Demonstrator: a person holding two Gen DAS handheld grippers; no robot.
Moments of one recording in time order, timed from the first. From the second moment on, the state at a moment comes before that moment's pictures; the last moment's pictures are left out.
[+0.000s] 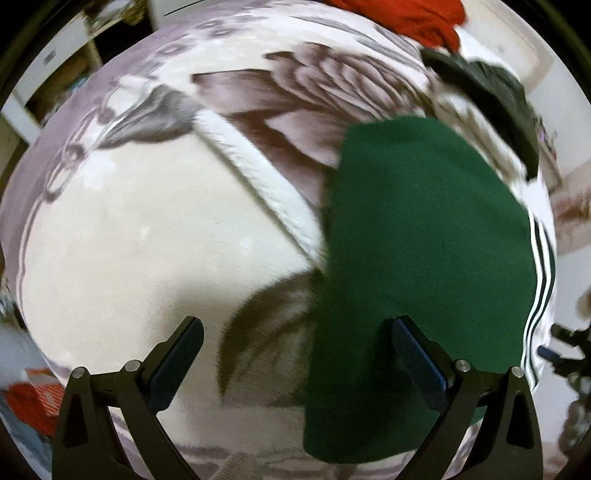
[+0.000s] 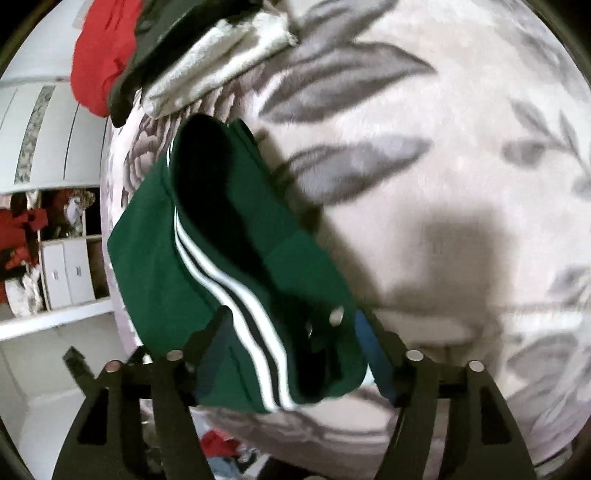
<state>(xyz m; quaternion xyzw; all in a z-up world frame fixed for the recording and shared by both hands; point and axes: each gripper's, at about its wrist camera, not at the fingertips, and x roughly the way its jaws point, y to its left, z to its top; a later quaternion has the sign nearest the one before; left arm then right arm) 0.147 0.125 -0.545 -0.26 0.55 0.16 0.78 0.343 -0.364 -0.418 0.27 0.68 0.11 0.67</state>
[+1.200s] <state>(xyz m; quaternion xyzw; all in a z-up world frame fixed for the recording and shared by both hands) 0.250 0.137 -0.546 -0.42 0.45 -0.17 0.77 0.415 -0.313 -0.473 0.43 0.62 0.37 0.54</state>
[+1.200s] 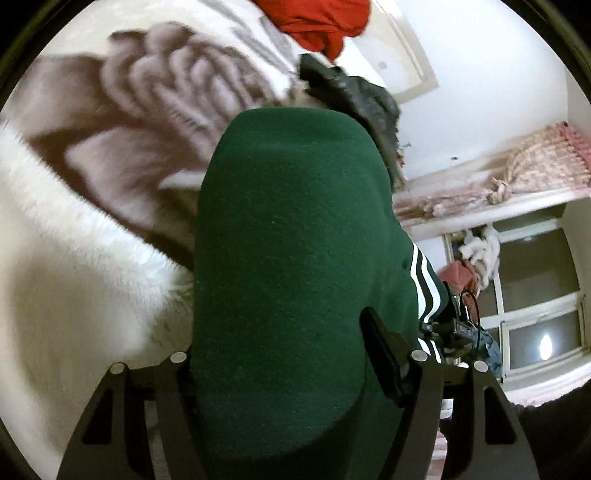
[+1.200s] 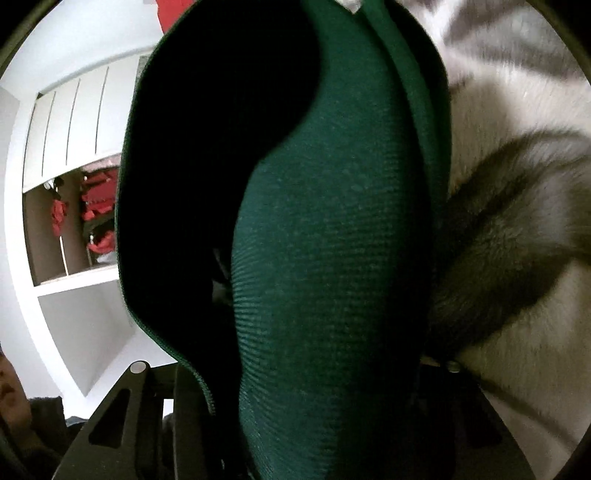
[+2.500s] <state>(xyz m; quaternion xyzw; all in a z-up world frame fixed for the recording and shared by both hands) 0.638 0.110 -0.456 -0.23 0.50 -0.13 0.82 0.743 -0.422 -0.324 0.23 0.60 0.12 0.75</state>
